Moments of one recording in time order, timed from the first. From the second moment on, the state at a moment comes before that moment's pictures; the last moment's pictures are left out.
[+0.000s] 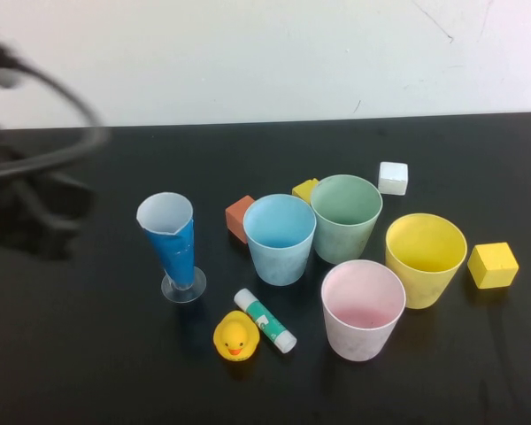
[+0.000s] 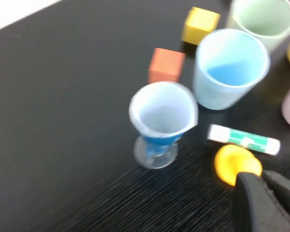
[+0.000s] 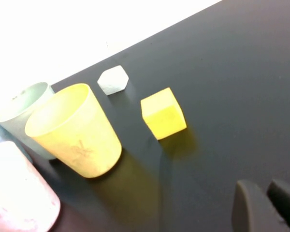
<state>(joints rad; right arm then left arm) -0.02 -0.01 0.03 0.47 0.36 0.01 -0.16 1.06 -1.20 -0.39 1.02 0.46</state>
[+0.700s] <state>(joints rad) -0.02 -0.01 0.03 0.48 0.37 -0.01 -0.53 1.76 -1.73 -0.14 1.09 0.19</state>
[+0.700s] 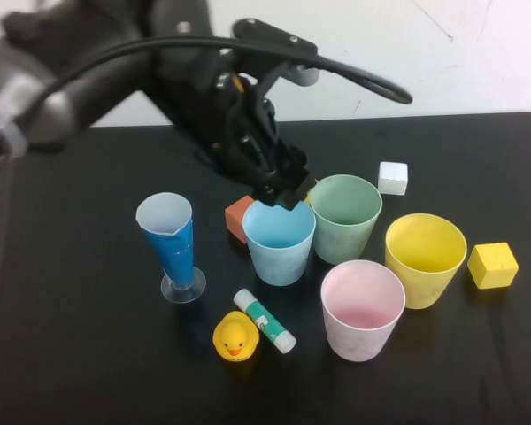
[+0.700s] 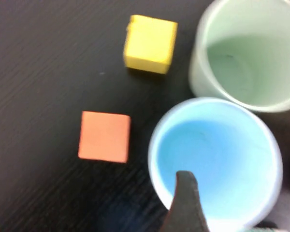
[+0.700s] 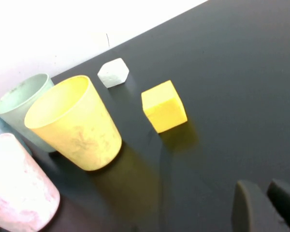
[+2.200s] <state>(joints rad) -0.02 -0.01 0.03 0.48 0.37 -0.04 -0.53 1.84 -1.99 -0.15 1.18 0.07</state>
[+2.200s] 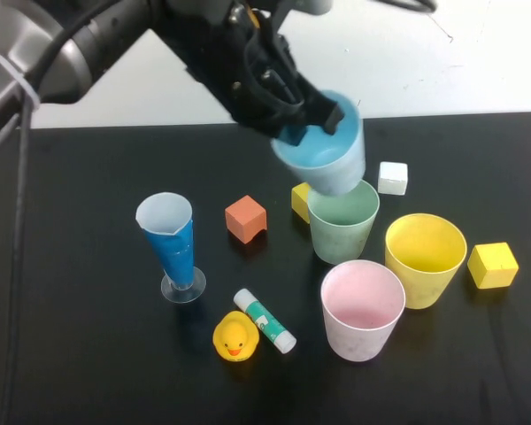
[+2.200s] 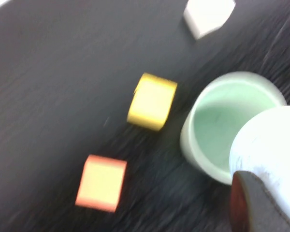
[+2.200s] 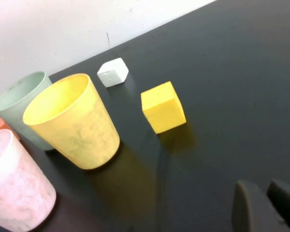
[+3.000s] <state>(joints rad) -0.02 -0.01 -0.01 0.52 0.42 -0.11 -0.53 1.92 -1.99 -0.09 1.15 0.08</state>
